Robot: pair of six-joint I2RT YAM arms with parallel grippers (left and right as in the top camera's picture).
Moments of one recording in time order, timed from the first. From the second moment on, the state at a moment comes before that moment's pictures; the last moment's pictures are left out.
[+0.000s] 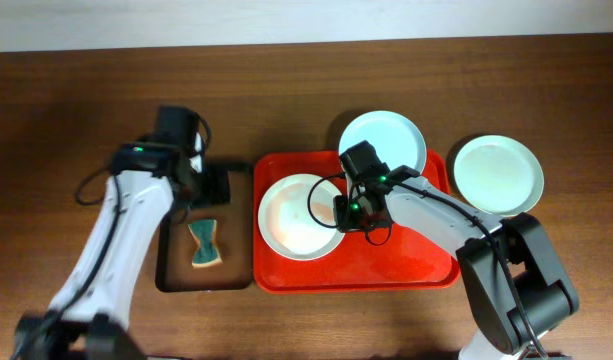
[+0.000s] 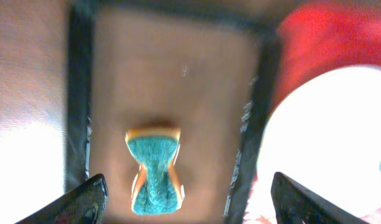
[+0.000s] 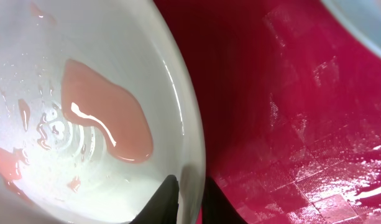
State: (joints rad) left arm -0.12 1.56 1.29 -1.05 0.00 -0.28; right arm 0.47 1.83 1.06 -0.58 -0.21 0.42
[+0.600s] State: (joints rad) left arm 0.08 1.39 1.36 -1.14 -0.06 -0.34; right arm 0.47 1.83 1.06 -0.58 -0.22 0.43
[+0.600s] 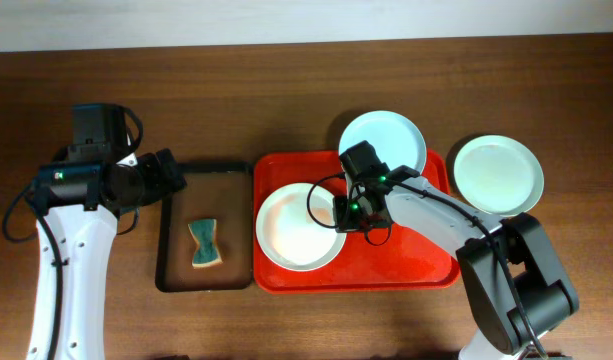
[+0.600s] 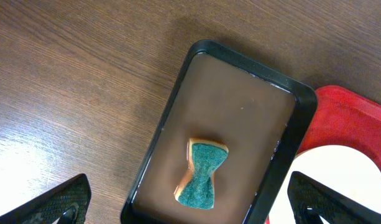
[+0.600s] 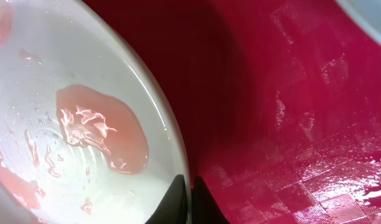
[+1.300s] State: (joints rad) left arm 0.08 1.39 1.36 -1.14 -0.06 -0.34; right arm 0.51 1.73 1.51 -0.85 -0.02 0.51
